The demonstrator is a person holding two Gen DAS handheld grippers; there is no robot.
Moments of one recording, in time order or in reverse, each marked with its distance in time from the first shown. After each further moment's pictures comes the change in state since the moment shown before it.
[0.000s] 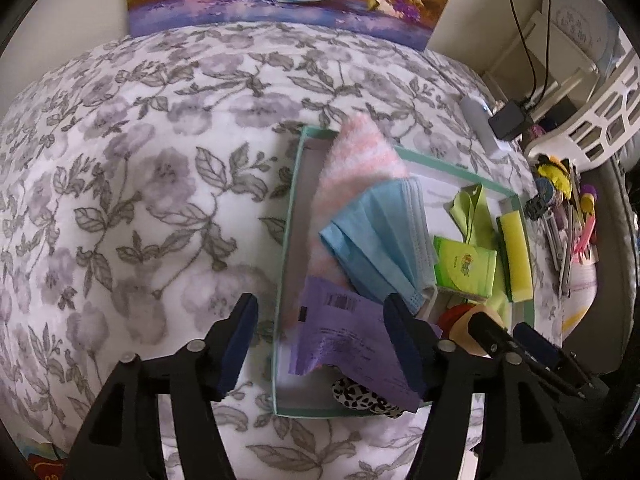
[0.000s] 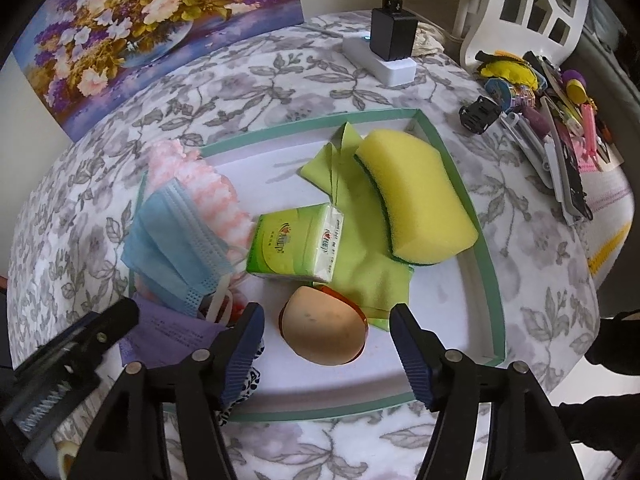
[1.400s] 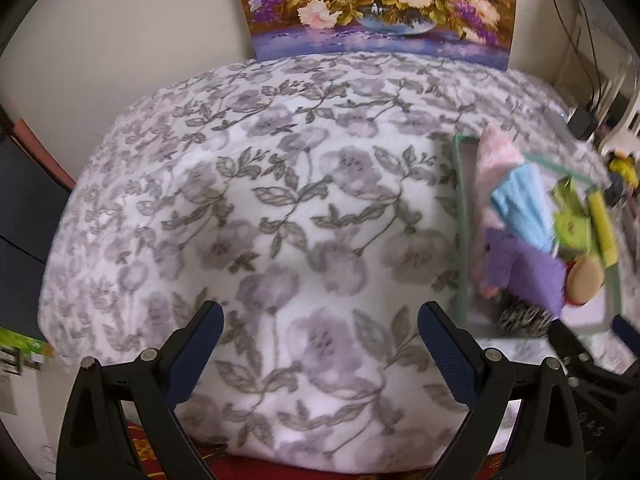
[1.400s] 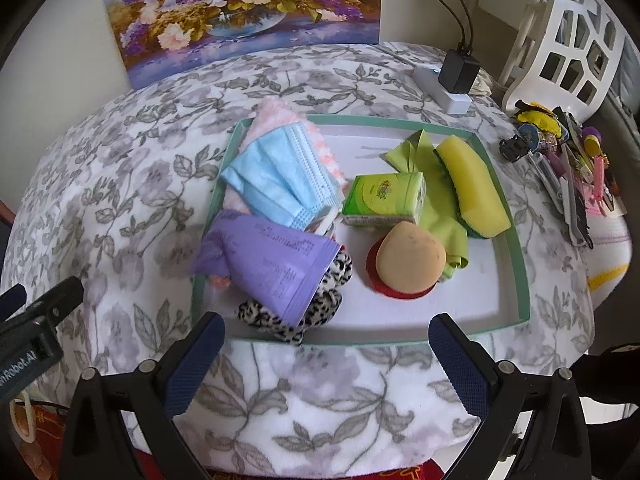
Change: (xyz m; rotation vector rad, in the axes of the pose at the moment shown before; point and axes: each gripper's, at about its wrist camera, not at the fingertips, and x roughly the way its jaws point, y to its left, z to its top) left arm -0.069 0.081 -0.061 0.000 -0.125 0.378; right arm -0.033 0.061 -0.073 -0.203 -0.093 0.005
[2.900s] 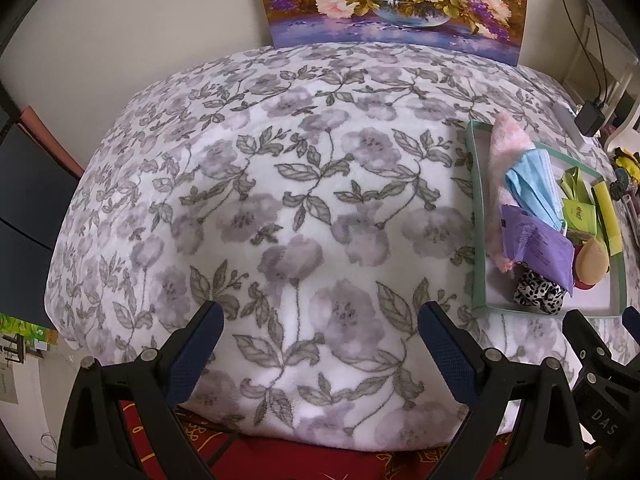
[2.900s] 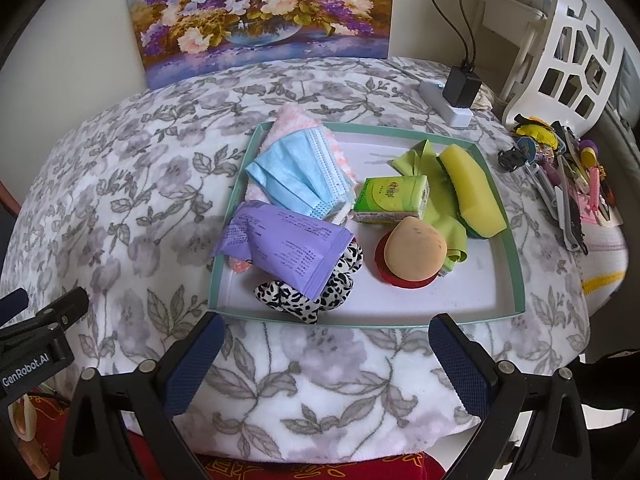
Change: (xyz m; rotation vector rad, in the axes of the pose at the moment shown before) left arm -0.005 0.017 -0.019 -0.029 0.031 0.011; right arm -0.019 0.009 -0.014 -0.030 -0.048 0.001
